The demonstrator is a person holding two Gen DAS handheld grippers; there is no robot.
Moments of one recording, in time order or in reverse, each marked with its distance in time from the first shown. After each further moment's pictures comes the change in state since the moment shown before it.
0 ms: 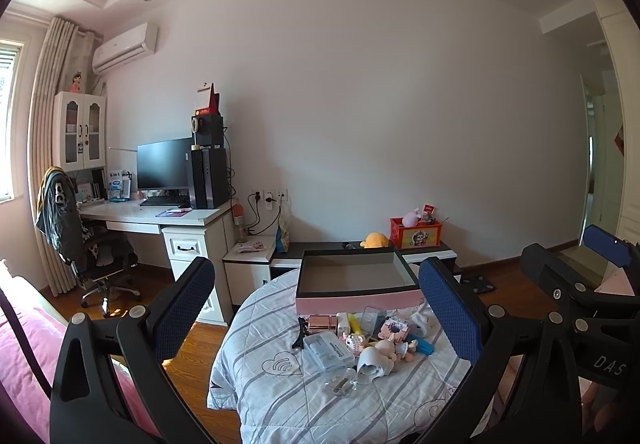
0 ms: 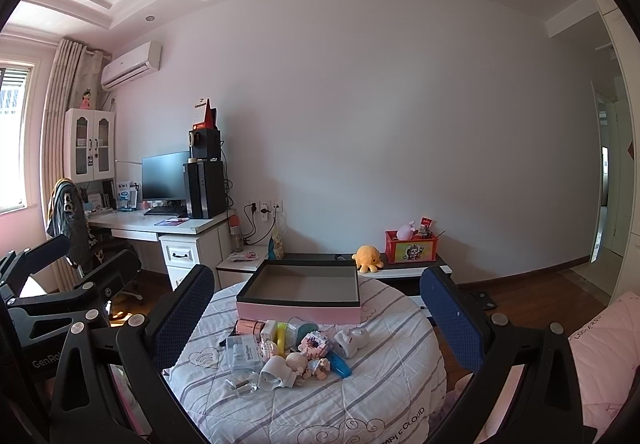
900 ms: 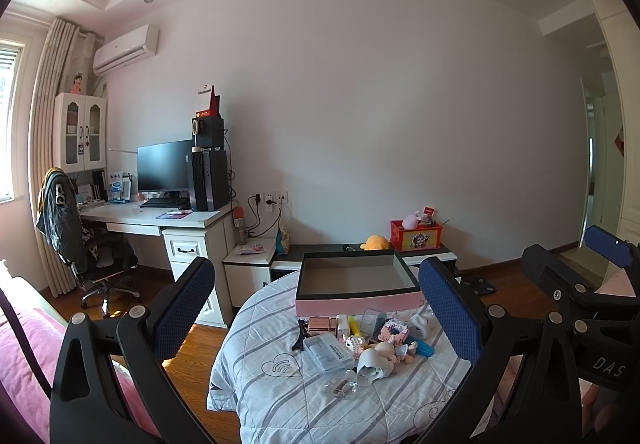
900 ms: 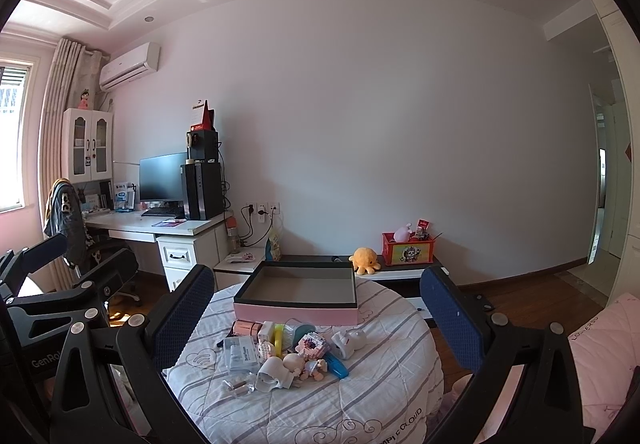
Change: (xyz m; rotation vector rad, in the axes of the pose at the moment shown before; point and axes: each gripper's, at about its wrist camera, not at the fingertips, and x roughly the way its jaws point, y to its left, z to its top) left arm -0.002 0.000 -0.001 0.002 -0.005 -0.001; right arm -0.004 -0.002 0.002 -0.001 -0.007 -0.007
